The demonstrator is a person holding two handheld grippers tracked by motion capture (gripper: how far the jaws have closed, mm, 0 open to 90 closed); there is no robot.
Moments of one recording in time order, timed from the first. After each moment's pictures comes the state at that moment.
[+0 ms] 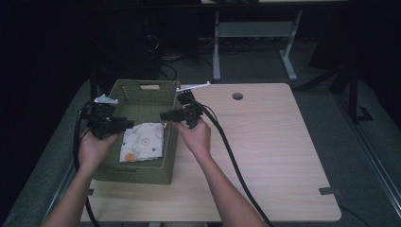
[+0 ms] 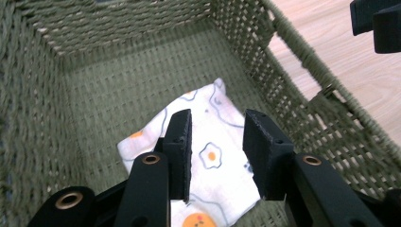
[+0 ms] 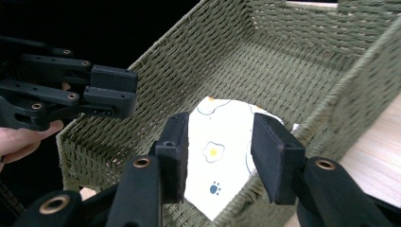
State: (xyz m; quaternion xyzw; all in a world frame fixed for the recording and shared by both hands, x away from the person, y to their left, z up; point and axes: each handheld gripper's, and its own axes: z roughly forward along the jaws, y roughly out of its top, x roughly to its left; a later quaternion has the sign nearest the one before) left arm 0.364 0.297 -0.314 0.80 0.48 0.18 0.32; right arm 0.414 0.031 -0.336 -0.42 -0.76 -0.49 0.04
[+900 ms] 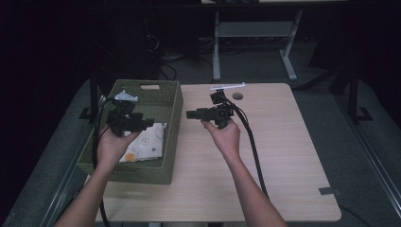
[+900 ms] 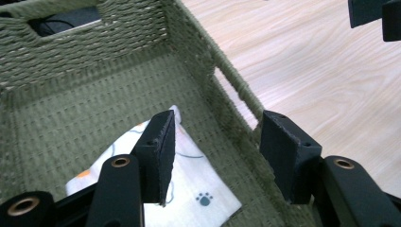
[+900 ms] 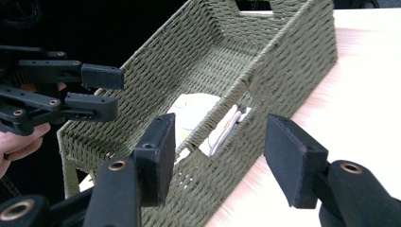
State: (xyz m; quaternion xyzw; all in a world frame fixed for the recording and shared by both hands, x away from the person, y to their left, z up) left arm 0.365 0.245 -0.307 0.81 0.45 0.17 0.34; right arm 0.409 -0.053 -0.337 -0.45 -0.74 -0.51 0.04
